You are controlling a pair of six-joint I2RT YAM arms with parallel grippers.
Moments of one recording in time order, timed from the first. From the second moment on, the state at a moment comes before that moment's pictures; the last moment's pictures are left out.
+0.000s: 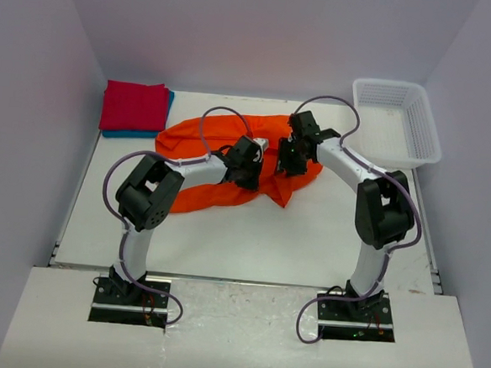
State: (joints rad) left arm -0.66 2.04 1.34 -0.22 0.11 -0.42; right arm 0.41 1.94 1.50 -0.66 -0.14 0.44
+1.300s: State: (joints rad) left arm -0.65 2.17 1.67 -0.24 0.17 -0.36; right arm 0.42 1.80 1.27 -0.61 -0.10 0.49
